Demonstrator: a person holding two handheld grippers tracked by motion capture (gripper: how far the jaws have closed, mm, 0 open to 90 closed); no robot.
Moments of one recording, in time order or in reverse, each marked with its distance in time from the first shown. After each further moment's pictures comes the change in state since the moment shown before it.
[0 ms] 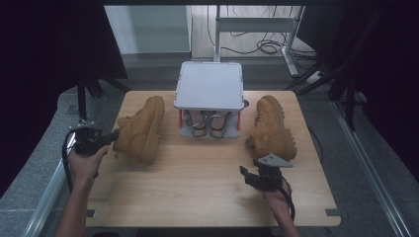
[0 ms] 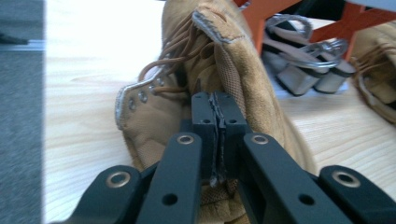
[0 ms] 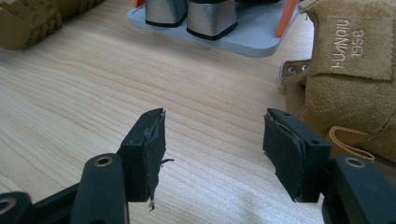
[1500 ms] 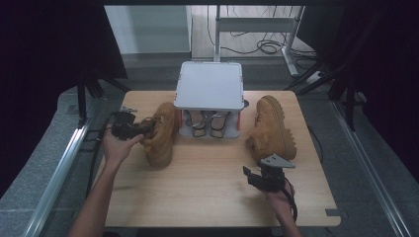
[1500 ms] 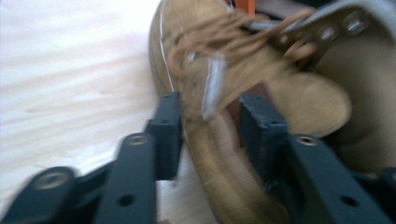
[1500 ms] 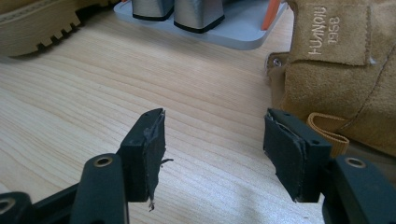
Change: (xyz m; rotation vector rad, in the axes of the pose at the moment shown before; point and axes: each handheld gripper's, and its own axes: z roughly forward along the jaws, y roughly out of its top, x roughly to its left) left arm -0.066 0.041 0.079 0.240 0.127 0.133; right arm -0.007 -0.005 -0.002 0.008 -0.029 0.005
